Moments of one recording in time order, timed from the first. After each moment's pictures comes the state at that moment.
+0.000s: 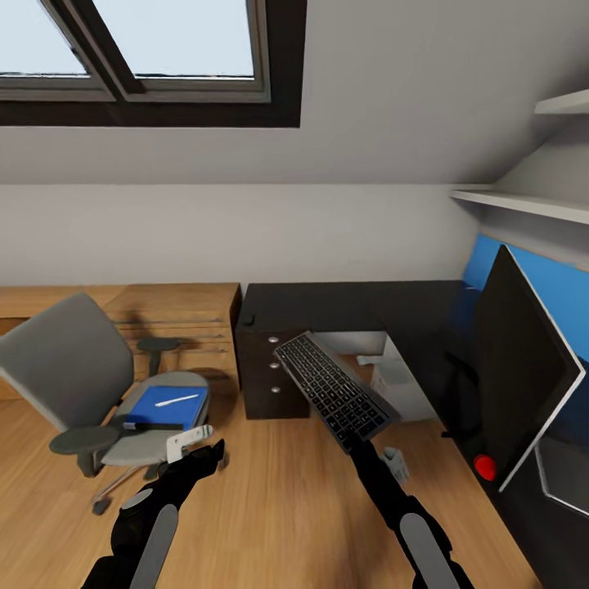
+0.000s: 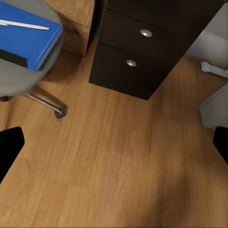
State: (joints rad) left arm -0.14 -0.08 -0.05 -1.57 0.35 0.57 0.30; right arm -0.18 0.09 0.08 -1.26 -1.13 0.16 0.01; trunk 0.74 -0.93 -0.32
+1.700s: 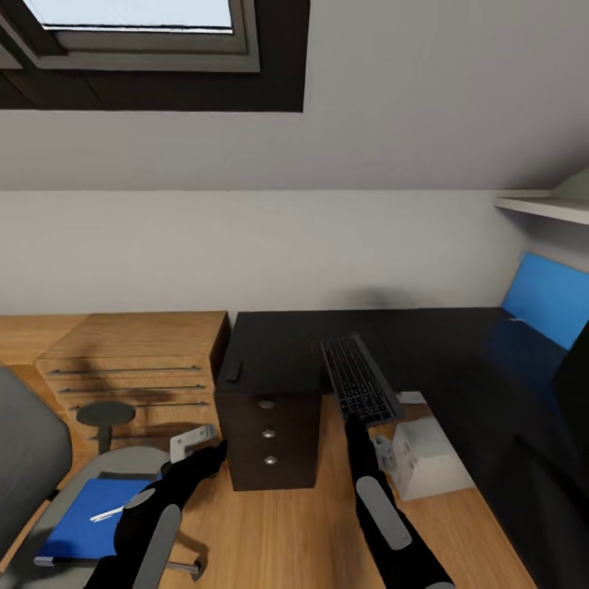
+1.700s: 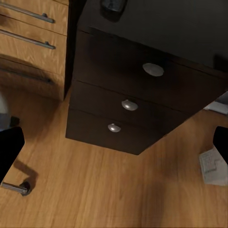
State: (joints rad) left arm -0.14 -0.08 -0.06 -1.57 0.35 0.57 0.30; right arm -0.42 0.17 0.16 -0.89 -1.28 -0.34 -0.05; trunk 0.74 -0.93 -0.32
